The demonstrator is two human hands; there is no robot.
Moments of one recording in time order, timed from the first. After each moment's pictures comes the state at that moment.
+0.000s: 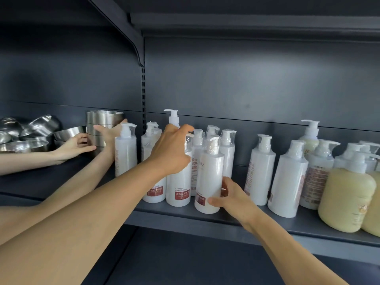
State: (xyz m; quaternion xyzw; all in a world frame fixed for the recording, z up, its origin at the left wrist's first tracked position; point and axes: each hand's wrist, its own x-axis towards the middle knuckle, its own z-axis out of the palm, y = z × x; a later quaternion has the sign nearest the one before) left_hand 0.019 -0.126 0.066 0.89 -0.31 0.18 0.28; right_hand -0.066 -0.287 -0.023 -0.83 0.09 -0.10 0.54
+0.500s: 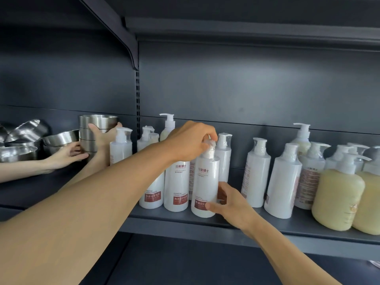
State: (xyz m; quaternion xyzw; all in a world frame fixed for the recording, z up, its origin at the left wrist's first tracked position) left_hand 0.023 -0.150 0.102 0.84 -0.46 0.16 0.23; right_hand -0.068 -0.286 -0.028 -0.87 0.08 -0.13 0.47
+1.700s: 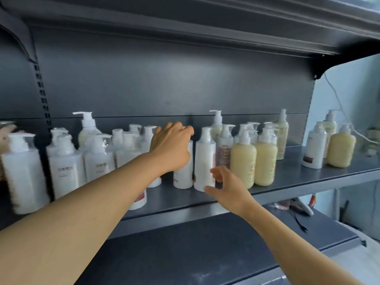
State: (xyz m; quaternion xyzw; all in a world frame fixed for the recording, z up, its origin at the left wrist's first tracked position) left_hand -0.060 -0.244 0.080 0.82 -0.49 0.25 0.11; right_hand -0.183 -0.352 -0.014 -0.87 0.25 -0.27 0.32
